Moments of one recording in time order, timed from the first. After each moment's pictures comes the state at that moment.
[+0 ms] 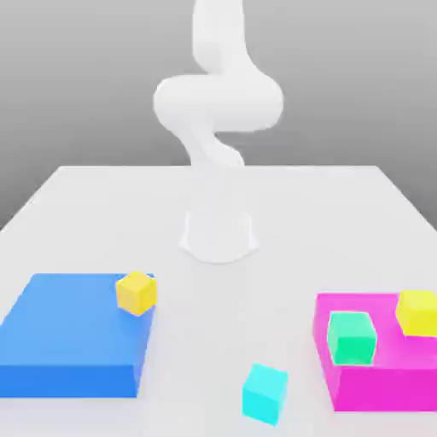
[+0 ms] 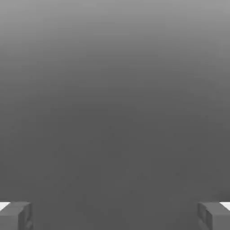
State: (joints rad) arm 0.05 -0.71 -0.04 -2.32 0.01 2.34 0.70
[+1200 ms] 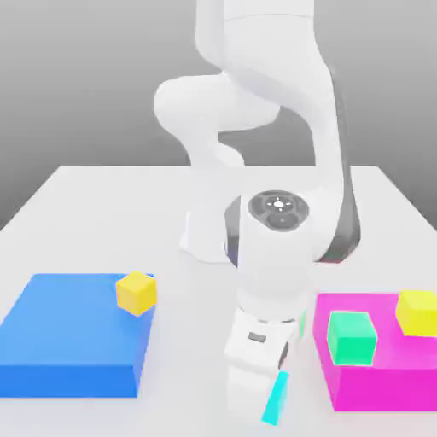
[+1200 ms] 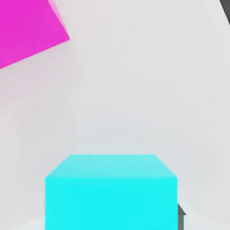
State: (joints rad) arm 0.27 0.38 -0.09 -2.53 0.15 2.91 -0.35
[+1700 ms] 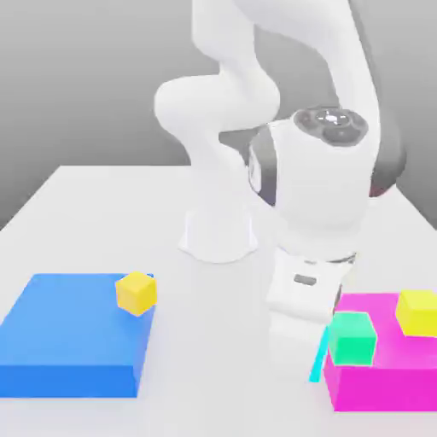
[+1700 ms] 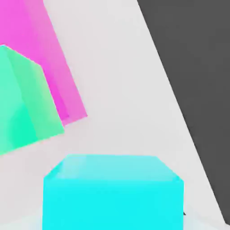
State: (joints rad) arm 0.40 0.06 -0.09 -2.40 0.05 2.42 -0.21
